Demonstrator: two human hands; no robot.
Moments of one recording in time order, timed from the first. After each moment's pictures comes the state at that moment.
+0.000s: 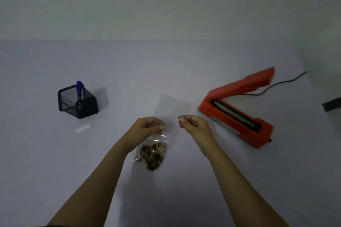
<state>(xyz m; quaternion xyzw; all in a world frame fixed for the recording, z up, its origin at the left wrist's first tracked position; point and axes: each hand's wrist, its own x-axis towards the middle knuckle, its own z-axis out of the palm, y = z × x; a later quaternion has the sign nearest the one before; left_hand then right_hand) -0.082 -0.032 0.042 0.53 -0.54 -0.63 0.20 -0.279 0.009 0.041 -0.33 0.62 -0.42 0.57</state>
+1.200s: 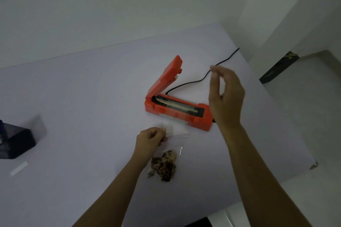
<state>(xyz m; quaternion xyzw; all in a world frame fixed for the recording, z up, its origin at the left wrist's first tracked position) -0.244 0.019 0.019 0.57 -0.54 -0.59 0.19 -0.441 0.039 0.135 -0.48 0.70 -0.54 -0.03</state>
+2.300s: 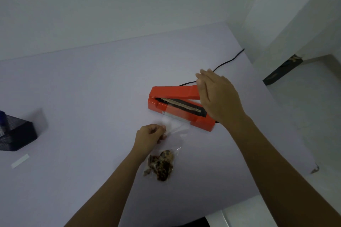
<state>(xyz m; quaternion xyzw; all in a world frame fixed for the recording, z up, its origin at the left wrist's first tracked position) -0.241 0.008 0.017 0.59 -0.55 -0.58 0.16 -0.448 0.027 0.127 -0.63 0.75 -0.20 0.05</state>
